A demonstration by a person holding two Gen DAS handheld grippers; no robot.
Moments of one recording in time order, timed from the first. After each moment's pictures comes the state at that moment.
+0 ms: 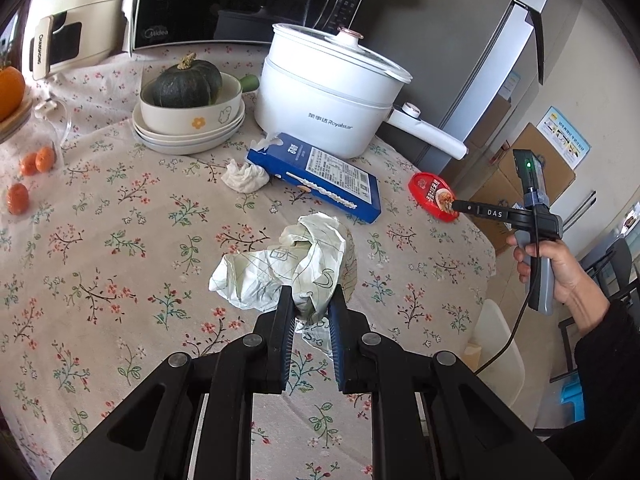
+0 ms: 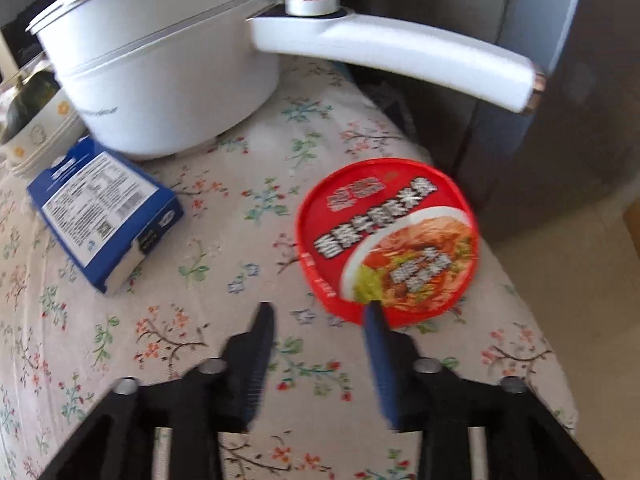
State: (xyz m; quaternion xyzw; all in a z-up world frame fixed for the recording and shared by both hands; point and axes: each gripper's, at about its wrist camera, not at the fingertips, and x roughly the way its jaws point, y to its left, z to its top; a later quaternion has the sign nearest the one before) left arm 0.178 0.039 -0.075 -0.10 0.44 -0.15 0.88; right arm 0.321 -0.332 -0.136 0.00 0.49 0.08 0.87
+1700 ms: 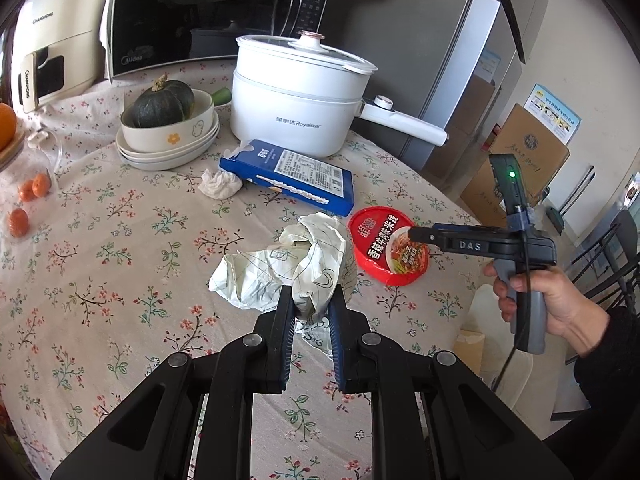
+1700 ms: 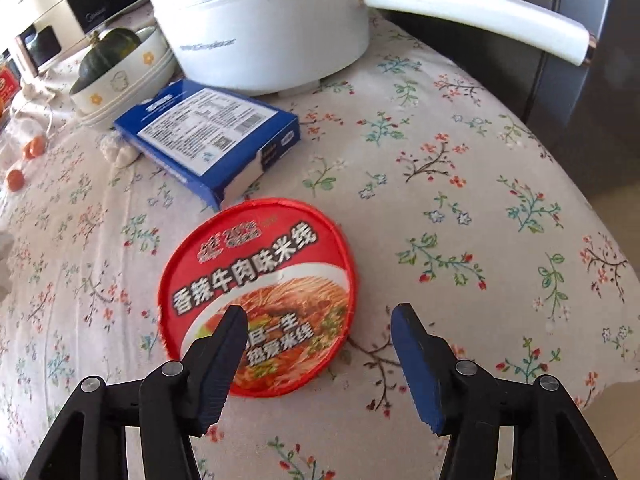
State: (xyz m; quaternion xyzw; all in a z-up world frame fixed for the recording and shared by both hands) left arm 0.154 0.005 -0.065 -0.06 0.42 -0.17 0.89; right arm 0.274 -0.269 -0.134 0.03 0.49 0.16 0.85
